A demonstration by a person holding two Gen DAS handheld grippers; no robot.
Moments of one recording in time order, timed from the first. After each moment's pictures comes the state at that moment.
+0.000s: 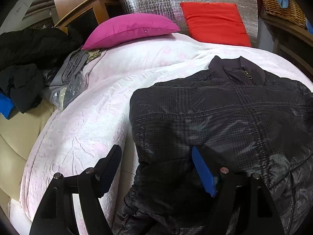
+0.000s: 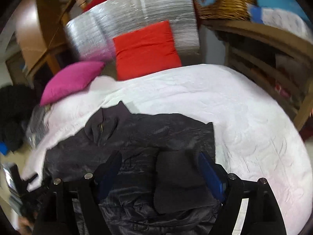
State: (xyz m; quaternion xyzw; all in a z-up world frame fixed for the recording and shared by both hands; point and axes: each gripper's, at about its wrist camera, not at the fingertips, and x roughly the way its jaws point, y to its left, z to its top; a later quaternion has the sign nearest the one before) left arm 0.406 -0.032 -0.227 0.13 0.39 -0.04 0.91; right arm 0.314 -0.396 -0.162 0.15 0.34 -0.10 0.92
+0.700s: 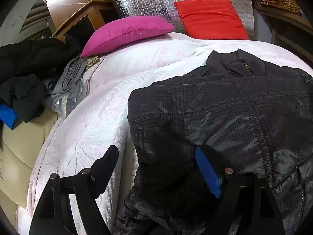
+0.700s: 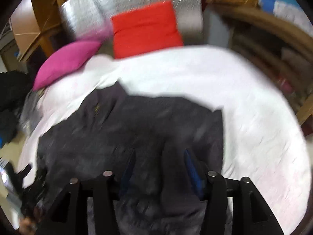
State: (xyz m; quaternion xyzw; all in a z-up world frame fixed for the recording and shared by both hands) left arm 0.403 -0.038 -0.234 0.17 0.37 -0.04 0.91; right arm 0.338 -0.400 -0.166 0.15 0.41 -0.12 0.89
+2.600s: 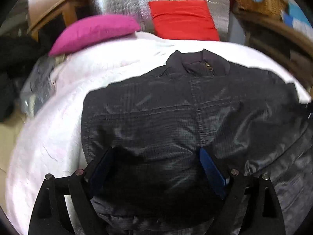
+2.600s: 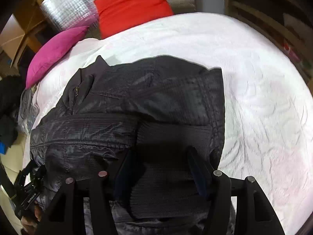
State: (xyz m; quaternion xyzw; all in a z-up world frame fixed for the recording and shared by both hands) left arm 0.398 -0.079 -0.238 0.14 0.39 -0.15 0.90; right arm 0.330 -0.438 -0.220 0.21 0.48 -0.08 0.85
